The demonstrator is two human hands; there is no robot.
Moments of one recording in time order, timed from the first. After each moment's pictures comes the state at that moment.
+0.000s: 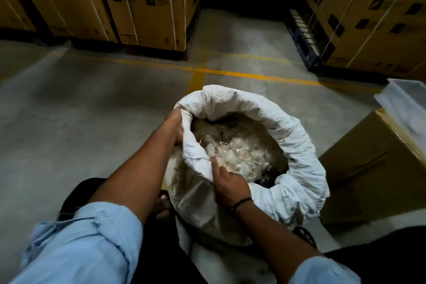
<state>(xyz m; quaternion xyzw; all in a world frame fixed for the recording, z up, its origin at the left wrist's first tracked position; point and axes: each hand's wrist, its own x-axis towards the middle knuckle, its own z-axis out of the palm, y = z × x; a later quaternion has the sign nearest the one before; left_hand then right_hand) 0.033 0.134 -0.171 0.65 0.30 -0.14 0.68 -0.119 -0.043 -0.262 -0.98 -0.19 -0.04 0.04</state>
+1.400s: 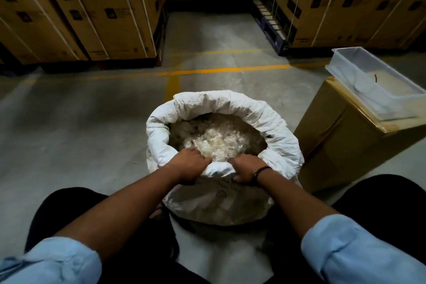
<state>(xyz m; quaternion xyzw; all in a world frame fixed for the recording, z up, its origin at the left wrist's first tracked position) -0.088 0.046 -0.208 0.88 -0.43 -0.10 -0.17 -0.123 -0.173 -0.226 -0.97 -0.17 0.18 0.04</state>
